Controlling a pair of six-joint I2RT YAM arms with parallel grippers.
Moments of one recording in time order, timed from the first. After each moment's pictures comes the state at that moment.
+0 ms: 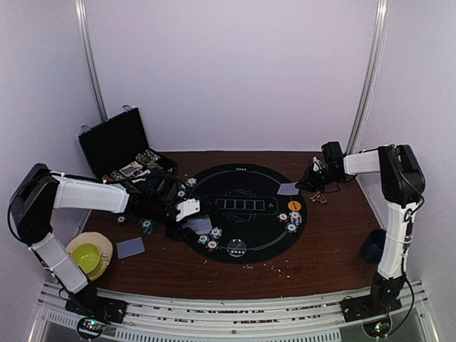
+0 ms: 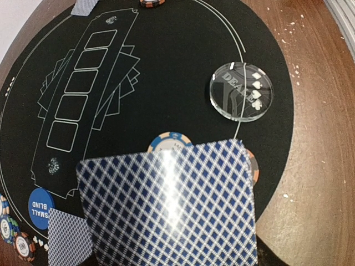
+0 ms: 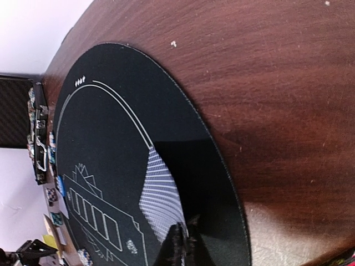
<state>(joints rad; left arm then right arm) -0.66 1.63 0.90 -0.20 0.43 0.72 0.12 2.07 1.37 -0.24 -0.54 0.52</state>
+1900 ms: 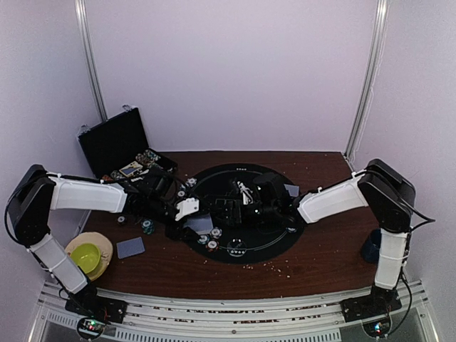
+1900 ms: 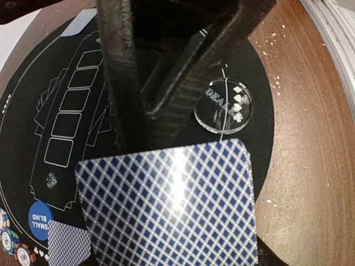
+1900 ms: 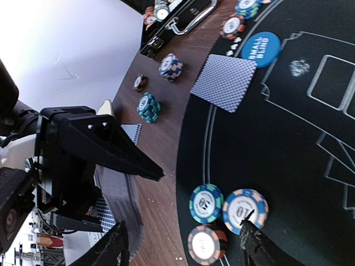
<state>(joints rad) -0.66 1.61 0.89 -0.20 0.49 0.75 0.83 1.94 1.07 0.40 -0.46 0.73</state>
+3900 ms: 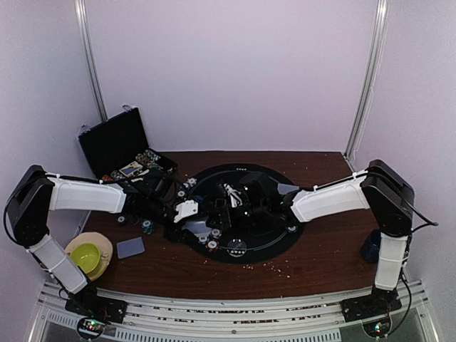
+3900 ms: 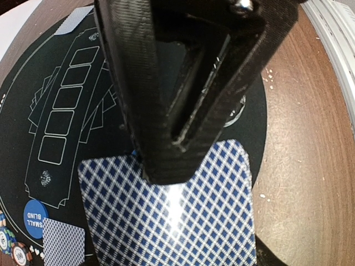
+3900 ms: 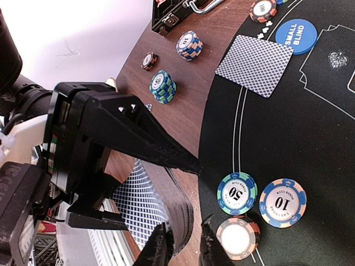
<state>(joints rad) -0.66 1.60 0.89 -0.24 0.50 0.76 0.91 1.94 1.18 0.22 -0.41 0.68</state>
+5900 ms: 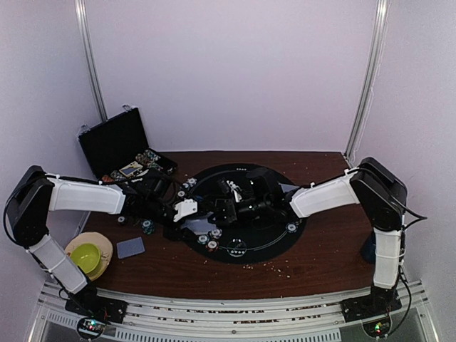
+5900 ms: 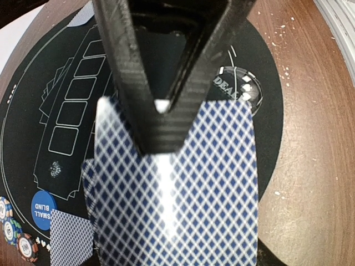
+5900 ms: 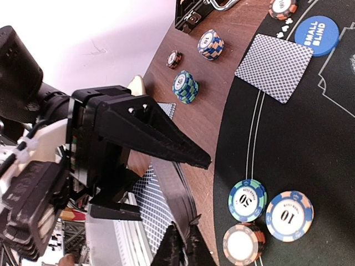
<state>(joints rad) -0.65 1.59 0.87 -0.20 0.45 0.75 0.83 2.02 1.19 0.34 -0.65 0.73</state>
